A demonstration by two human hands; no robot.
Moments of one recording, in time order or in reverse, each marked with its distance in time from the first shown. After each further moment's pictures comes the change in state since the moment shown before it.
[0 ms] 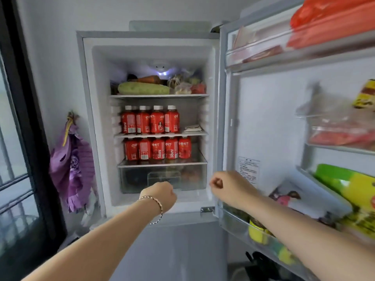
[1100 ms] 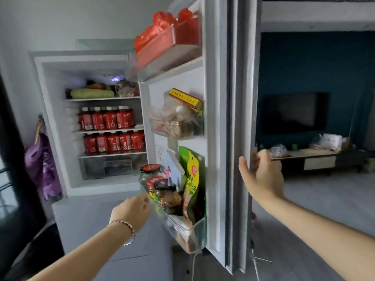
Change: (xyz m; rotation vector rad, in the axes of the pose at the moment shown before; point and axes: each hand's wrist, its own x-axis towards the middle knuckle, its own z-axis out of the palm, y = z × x) left_hand -0.204 0.235 0.042 -0.177 0.241 -0.057; right_hand -0.249 0.212 -0.197 0.199 0.725 0.188
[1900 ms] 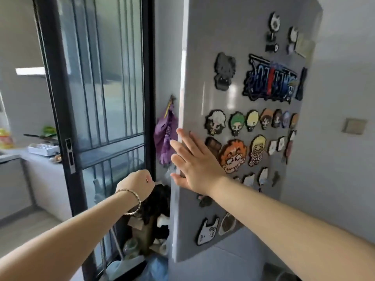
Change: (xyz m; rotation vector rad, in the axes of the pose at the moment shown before) left_hand -0.036 -0.298 -0.092 0.035 0.175 -0.599; right_hand -0.139 -0.293 0.284 0.012 -0.194 -1.426
